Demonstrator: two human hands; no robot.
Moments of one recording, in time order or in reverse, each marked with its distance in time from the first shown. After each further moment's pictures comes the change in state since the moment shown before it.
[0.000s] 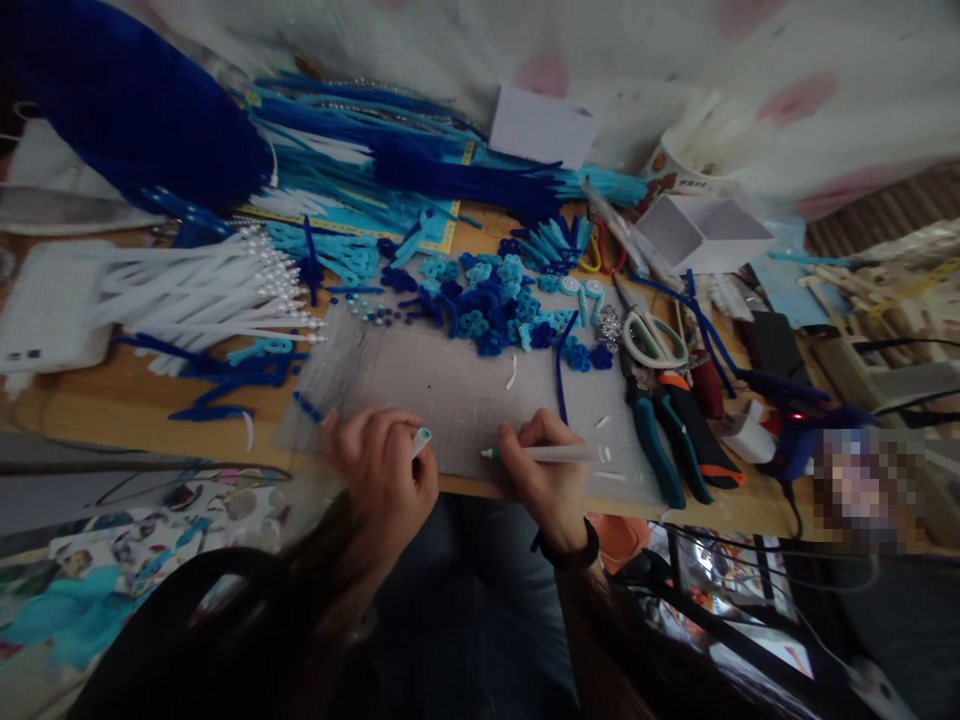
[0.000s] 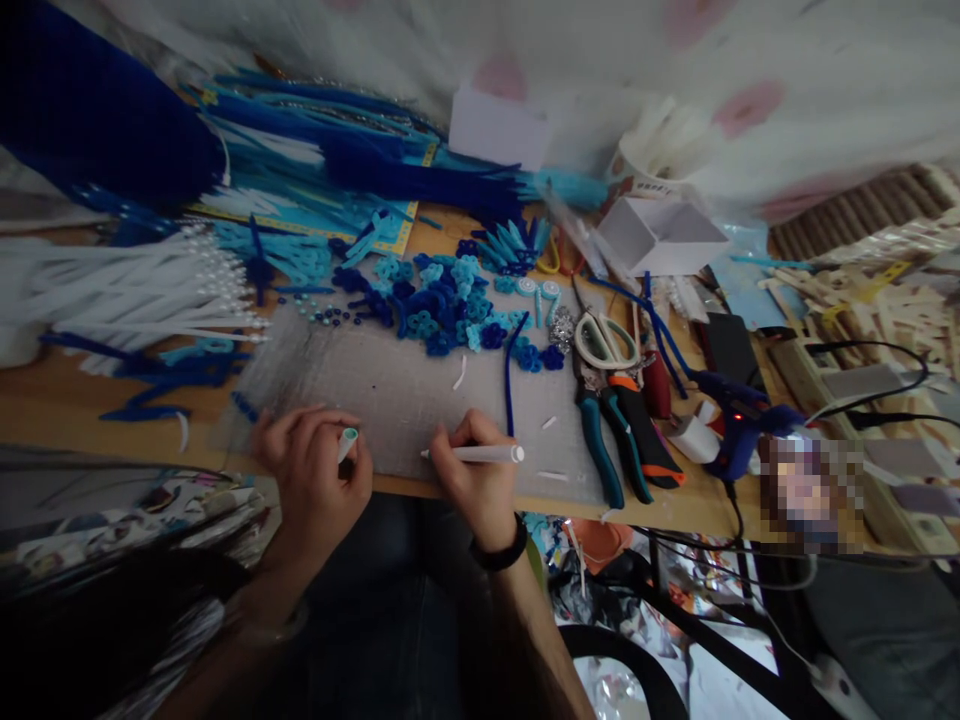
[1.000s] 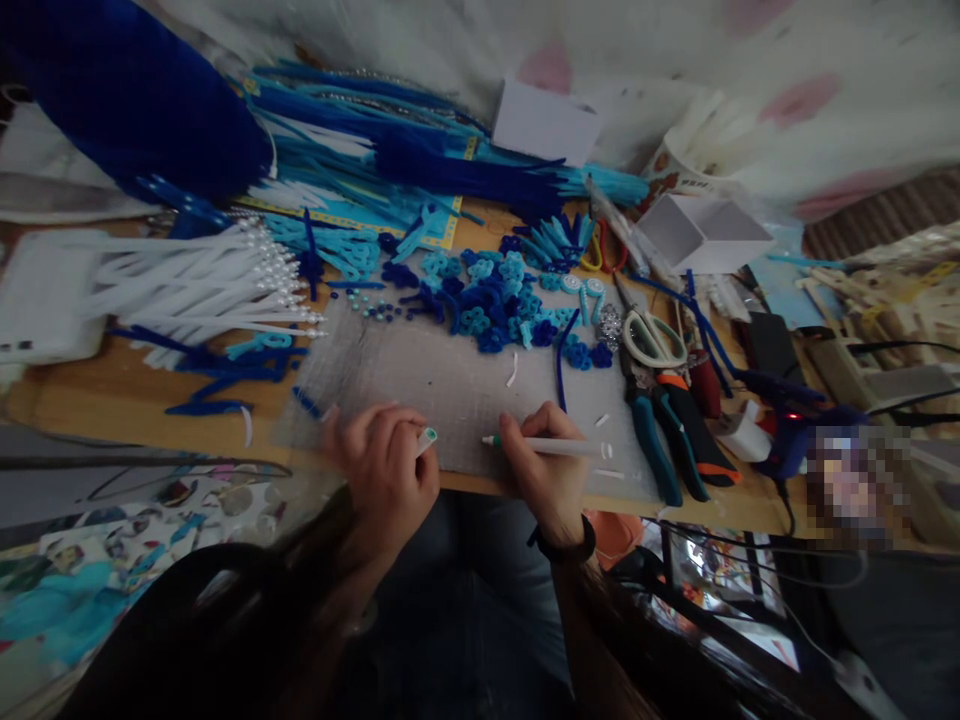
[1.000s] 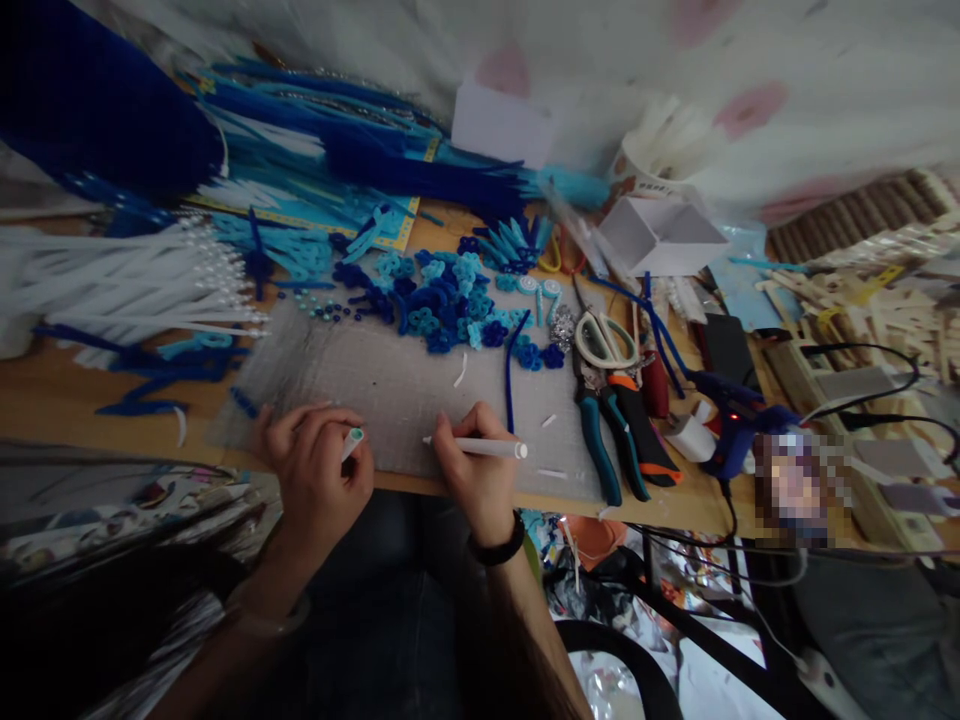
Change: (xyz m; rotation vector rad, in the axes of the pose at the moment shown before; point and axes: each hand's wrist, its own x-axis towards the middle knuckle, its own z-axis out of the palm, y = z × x) left_hand -0.003 -0.001 0.004 -0.005 0.041 0.021; right_hand 0.003 -0.003 0.002 -0.054 0.090 -0.029
